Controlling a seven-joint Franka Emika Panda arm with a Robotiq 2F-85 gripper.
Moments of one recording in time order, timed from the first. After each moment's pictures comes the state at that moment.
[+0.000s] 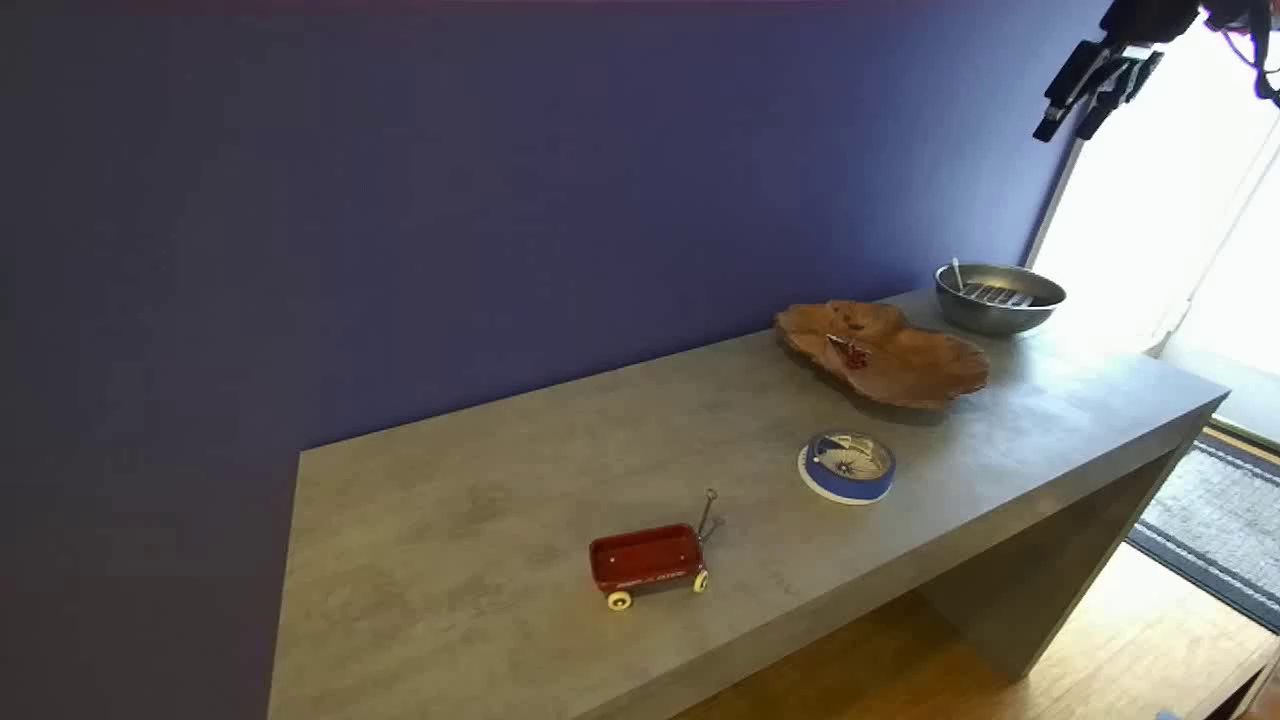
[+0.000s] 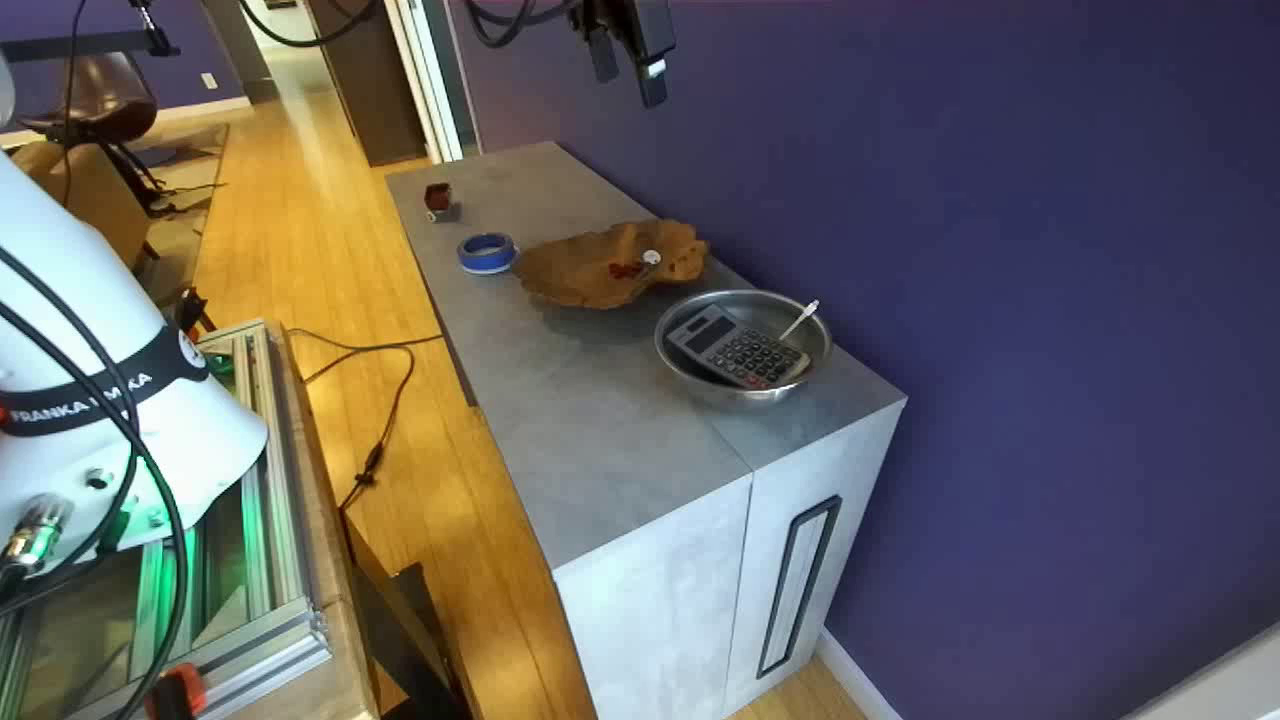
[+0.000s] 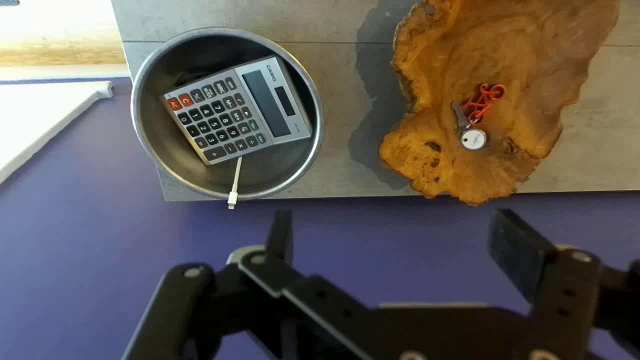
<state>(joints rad) -0.01 -0.31 -0.15 -2.51 0.05 2.47 -0.11</state>
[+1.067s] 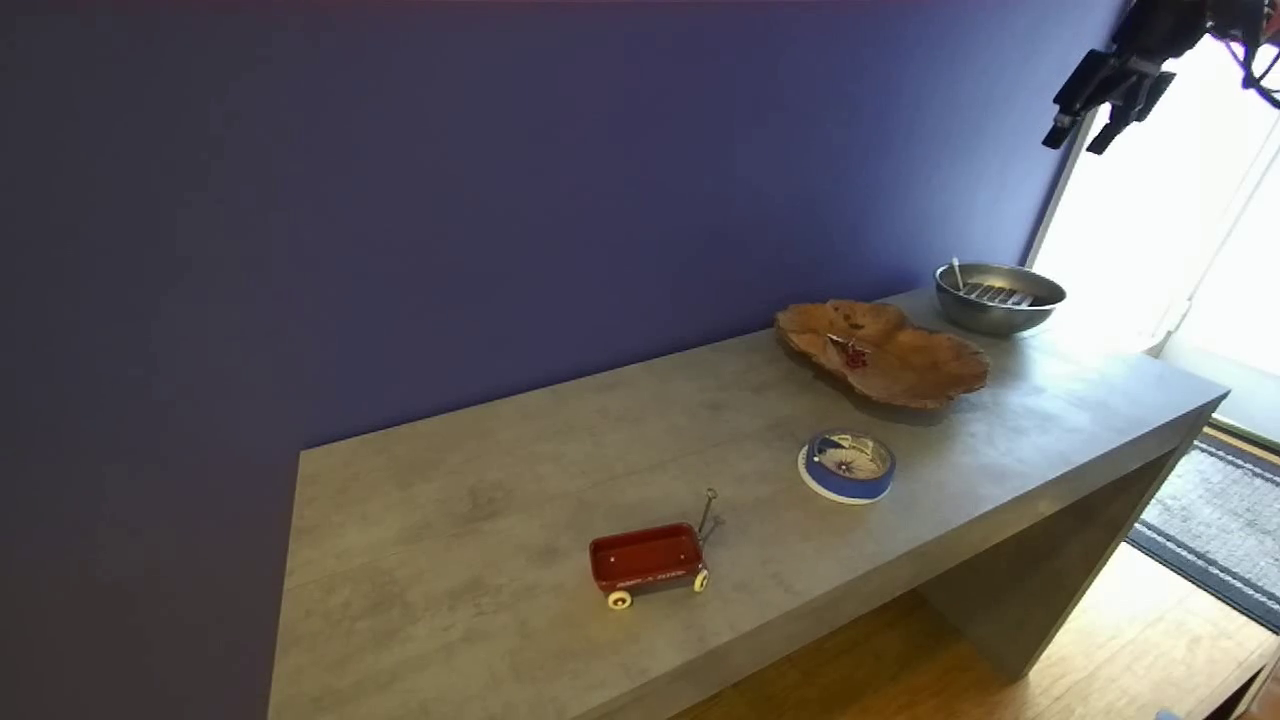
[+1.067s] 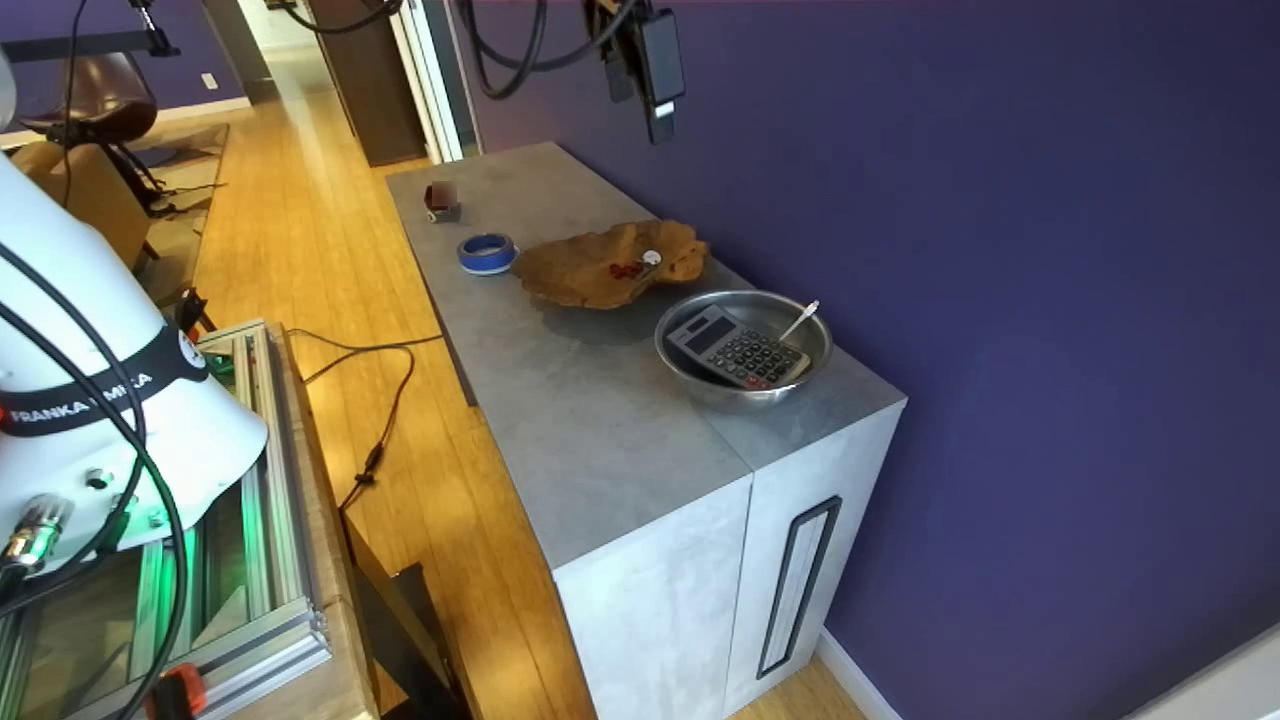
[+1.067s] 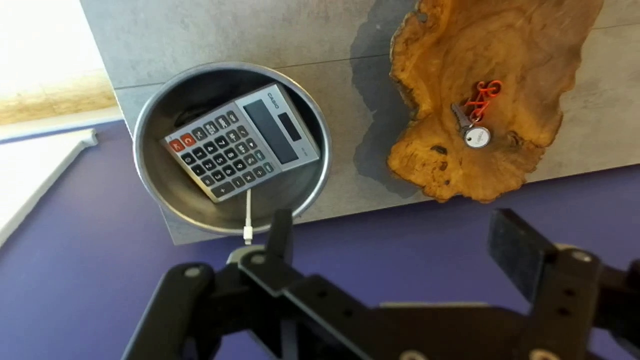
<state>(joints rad) -0.02 -0.25 -0.23 -2.49 0.19 2.43 -0.18</state>
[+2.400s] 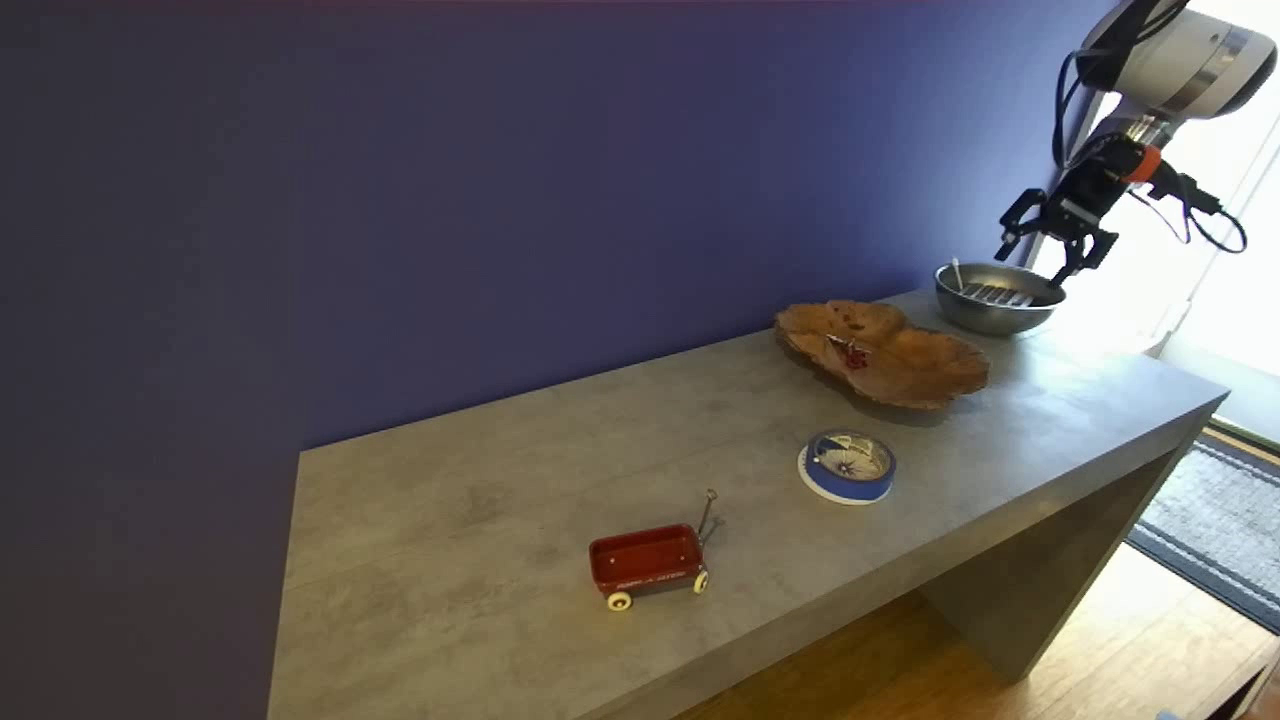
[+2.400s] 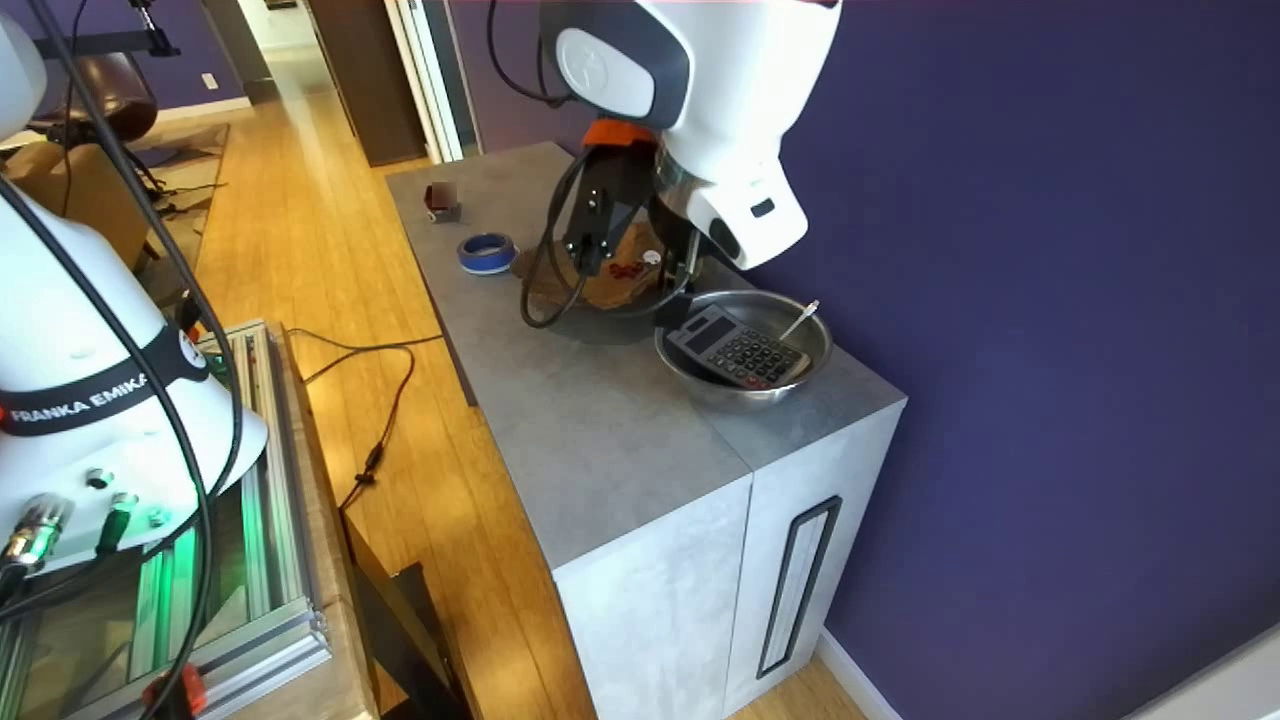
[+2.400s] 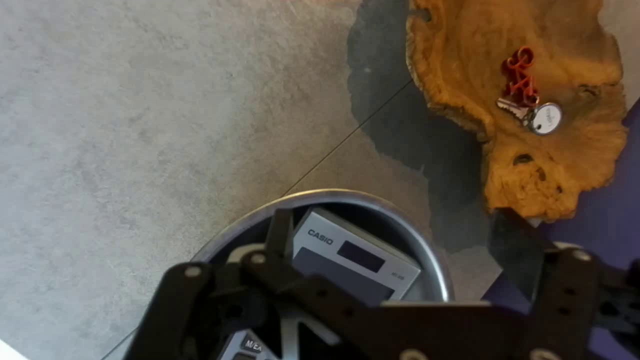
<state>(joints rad) -0.23 0.32 -0.18 -2.25 0.76 2.30 -0.29</state>
